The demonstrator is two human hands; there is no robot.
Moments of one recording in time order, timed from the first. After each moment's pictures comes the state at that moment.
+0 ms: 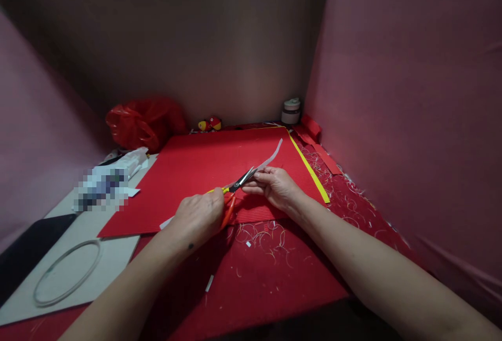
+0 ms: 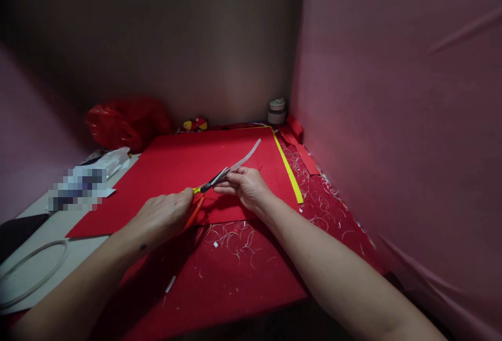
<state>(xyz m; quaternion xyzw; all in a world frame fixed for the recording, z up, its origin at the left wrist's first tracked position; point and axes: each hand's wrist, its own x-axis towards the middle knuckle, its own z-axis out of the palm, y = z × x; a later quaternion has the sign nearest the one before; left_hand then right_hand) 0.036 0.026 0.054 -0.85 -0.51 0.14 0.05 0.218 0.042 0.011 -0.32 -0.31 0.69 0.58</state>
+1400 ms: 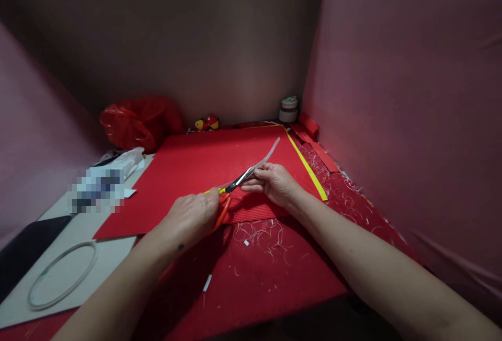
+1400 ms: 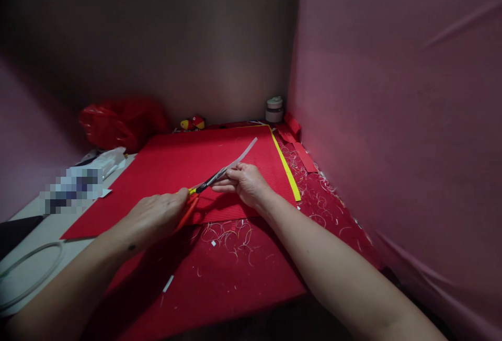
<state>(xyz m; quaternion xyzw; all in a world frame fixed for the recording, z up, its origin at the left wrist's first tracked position) 0.033 0.028 0.059 -0.85 -0.50 0.17 0.04 0.223 0.042 0.014 -0.32 -0.34 0.68 0.57</state>
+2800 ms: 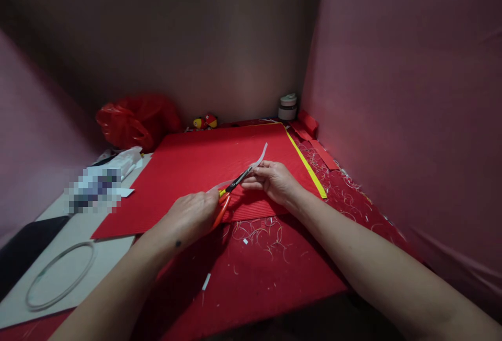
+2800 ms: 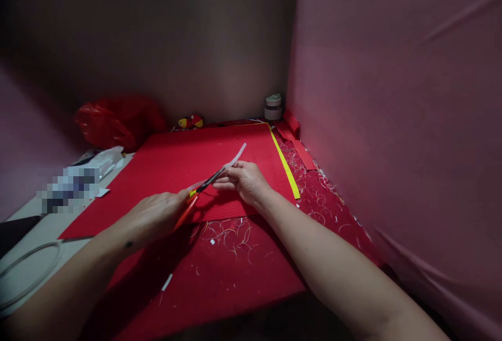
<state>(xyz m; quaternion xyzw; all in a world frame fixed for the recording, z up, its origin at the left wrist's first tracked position) 0.035 0.032 0.058 -0.85 -0.49 0.16 0.02 0.226 0.045 0.008 -0.31 -0.33 0.68 0.57</state>
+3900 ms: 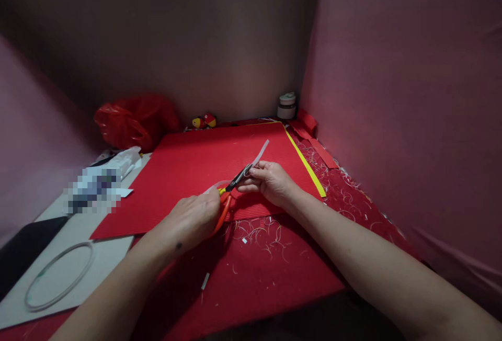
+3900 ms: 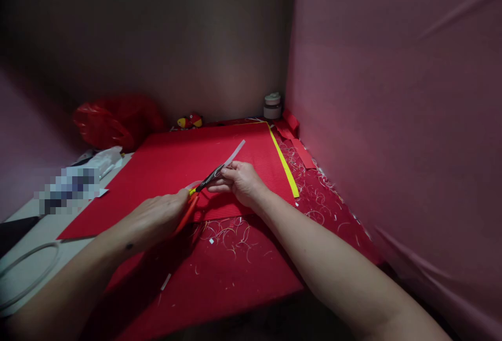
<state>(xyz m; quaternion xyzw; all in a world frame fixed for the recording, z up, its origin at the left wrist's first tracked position) 0.033 0.026 0.057 -0.87 -0.47 0.15 -0.01 0.222 0.042 0.007 -0.28 -0.37 0.68 0.56</state>
